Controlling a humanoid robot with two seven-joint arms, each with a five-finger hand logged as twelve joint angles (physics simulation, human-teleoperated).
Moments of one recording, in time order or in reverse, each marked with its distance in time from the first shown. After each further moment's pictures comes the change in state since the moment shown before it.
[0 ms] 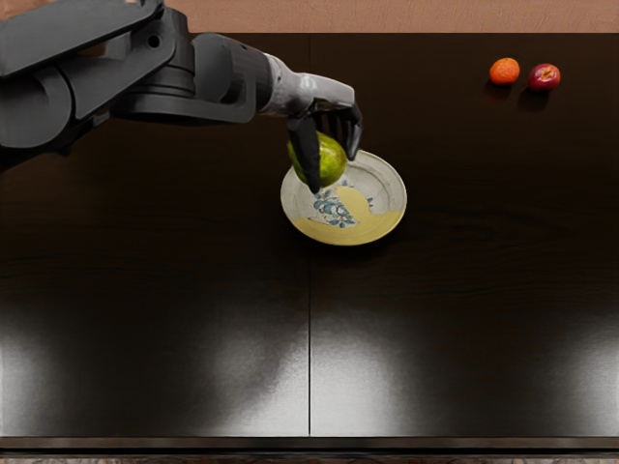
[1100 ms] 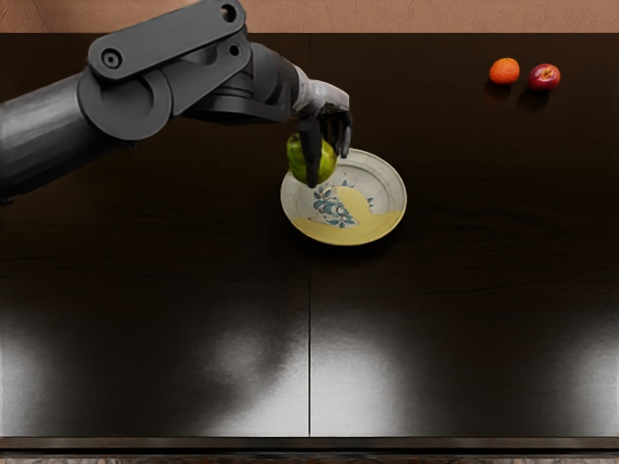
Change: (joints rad) left arm -0.063 -0.219 0.129 0.349 0.029 0.003 0.000; right arm 0.001 0.000 -0.001 -0.001 -0.004 0.000 0.000
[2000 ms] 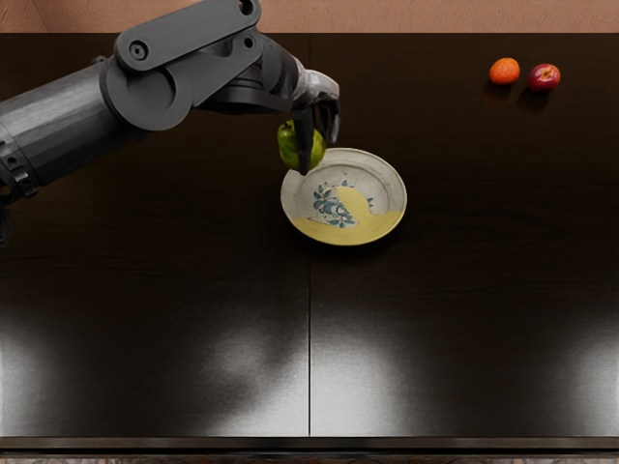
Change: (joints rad) left arm -0.032 -0.052 0.057 0.129 -0.005 0.005 0.000; right arm 0.000 0.000 -0.001 0.006 -0.007 0.001 0.001
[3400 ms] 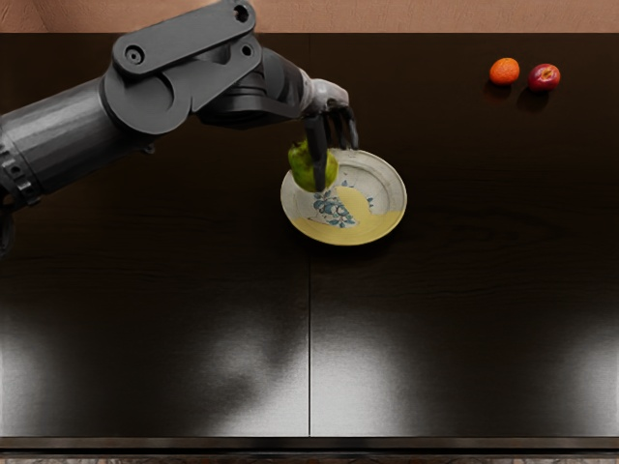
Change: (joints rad) left arm 0.028 0.000 -0.001 -0.018 -0.130 0.116 0.000; right arm 0.000 0.000 0.000 0.003 -0.002 0.001 0.000
